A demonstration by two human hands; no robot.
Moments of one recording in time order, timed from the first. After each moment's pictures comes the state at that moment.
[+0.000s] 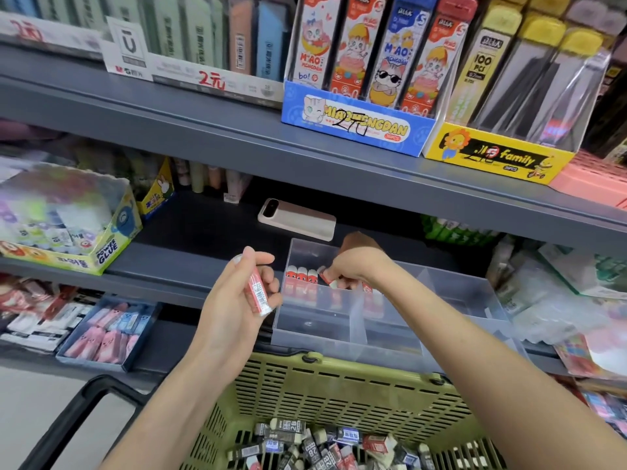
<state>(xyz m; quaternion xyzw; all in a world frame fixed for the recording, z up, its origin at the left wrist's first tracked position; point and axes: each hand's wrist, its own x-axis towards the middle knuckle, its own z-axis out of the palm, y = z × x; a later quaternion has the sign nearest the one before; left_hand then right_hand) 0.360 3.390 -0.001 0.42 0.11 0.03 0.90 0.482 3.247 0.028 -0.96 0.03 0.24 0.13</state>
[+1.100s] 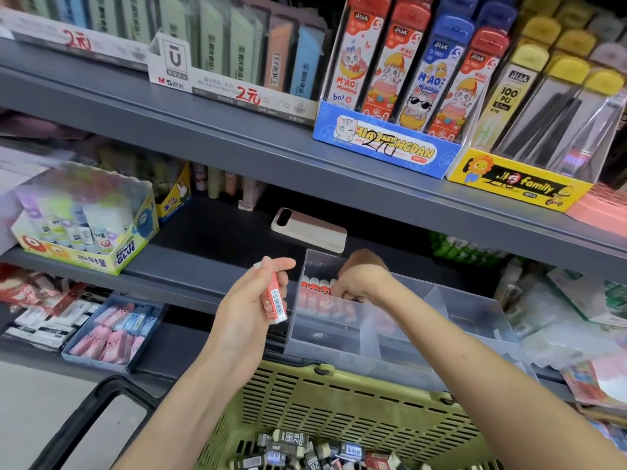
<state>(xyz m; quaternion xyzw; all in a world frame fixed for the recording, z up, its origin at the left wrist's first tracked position) 0.358 3.398 0.002 0.50 0.12 0.01 0.86 0.492 3.256 0.007 -0.98 0.02 0.20 0.07</state>
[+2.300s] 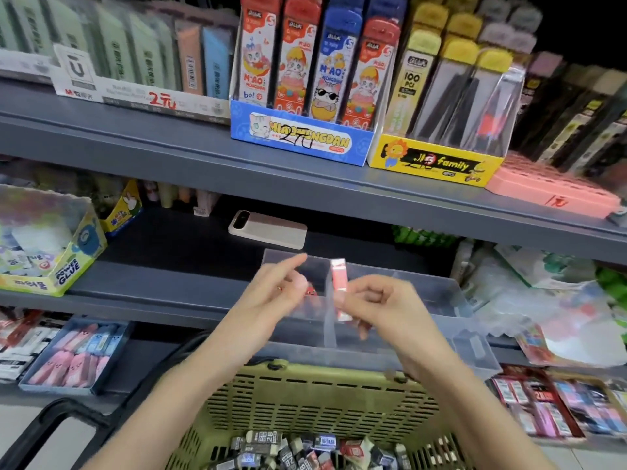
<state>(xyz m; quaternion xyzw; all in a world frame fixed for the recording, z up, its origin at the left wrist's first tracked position) 0.376 3.354 0.011 0.75 -0.08 -0.04 0.66 0.373 3.171 0.046 -0.80 -0.04 0.08 0.59</state>
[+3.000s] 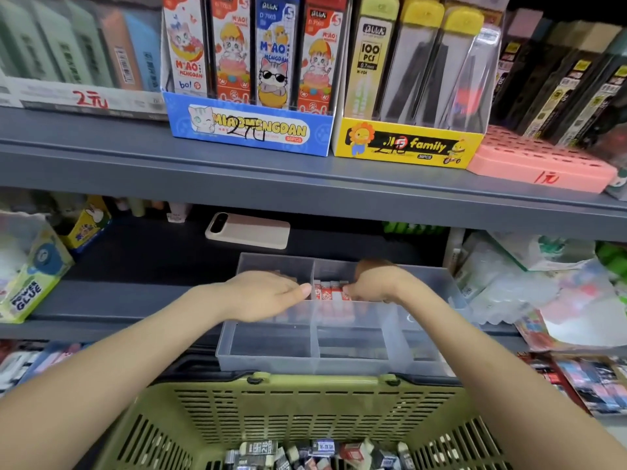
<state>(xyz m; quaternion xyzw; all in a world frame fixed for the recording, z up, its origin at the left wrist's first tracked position) 0.466 3.338 -0.012 0.93 -0.27 -0.21 0.12 0.480 3.137 0.016 -0.97 0.00 0.23 0.04</state>
